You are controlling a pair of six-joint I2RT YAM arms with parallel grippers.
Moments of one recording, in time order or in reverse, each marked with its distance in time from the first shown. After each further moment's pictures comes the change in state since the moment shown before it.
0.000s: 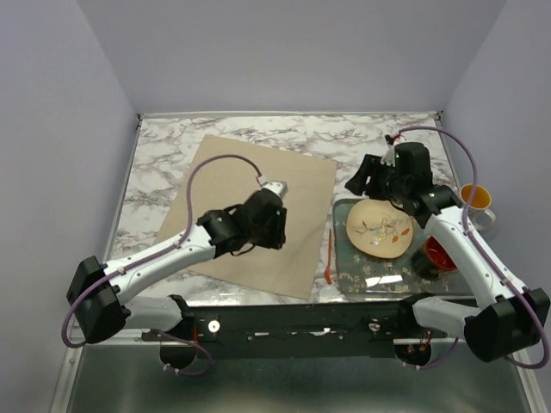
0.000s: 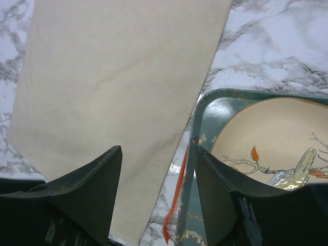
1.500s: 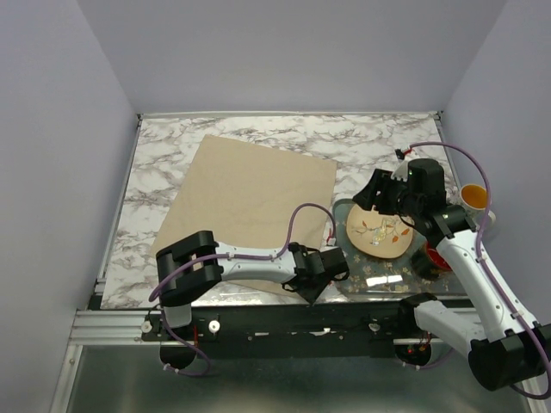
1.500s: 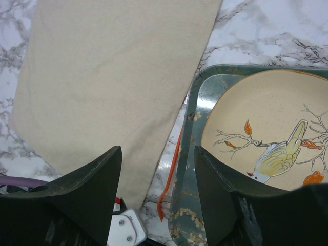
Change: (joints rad) left arm -0.509 0.568 0.152 -0.037 0.027 0.023; right arm -0.069 -0.219 -0.107 -0.074 -0.046 -0.022
